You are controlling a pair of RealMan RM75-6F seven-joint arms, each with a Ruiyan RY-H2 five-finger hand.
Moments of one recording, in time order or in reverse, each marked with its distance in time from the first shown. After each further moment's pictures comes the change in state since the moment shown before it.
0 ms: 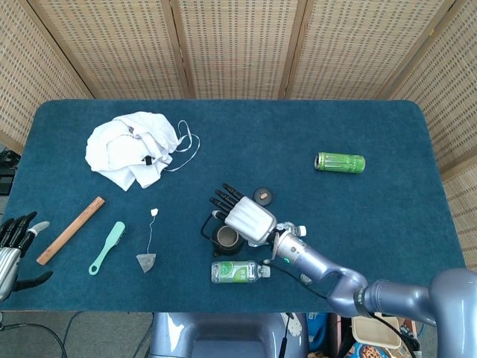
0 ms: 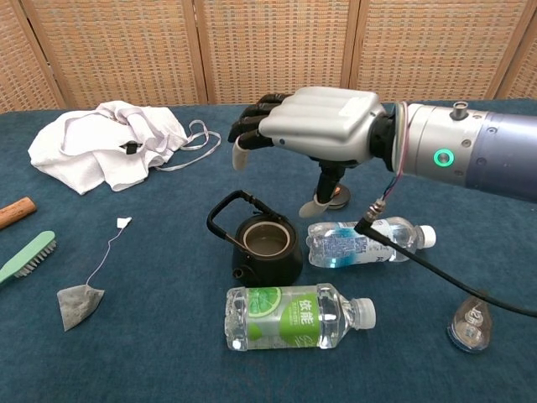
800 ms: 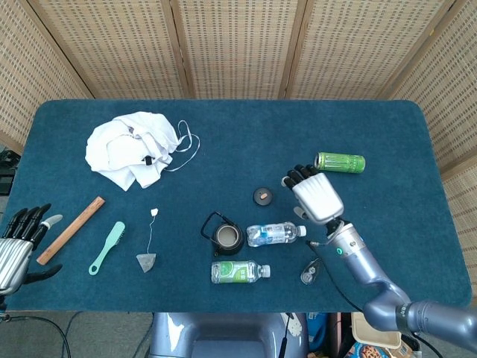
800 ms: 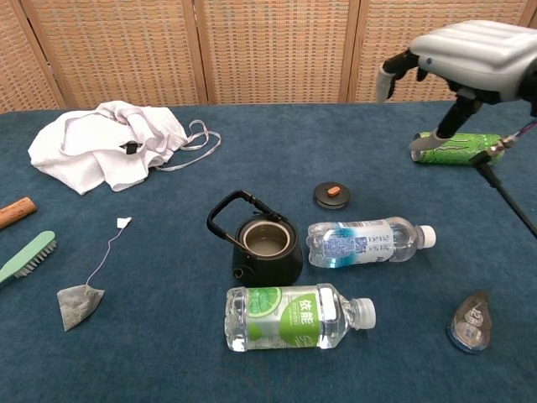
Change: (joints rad) left arm -0.048 0.028 -0.013 -0.050 0.049 -0.014 0.046; right arm -0.238 0.171 0.027 -0.108 0.185 0.248 -0.046
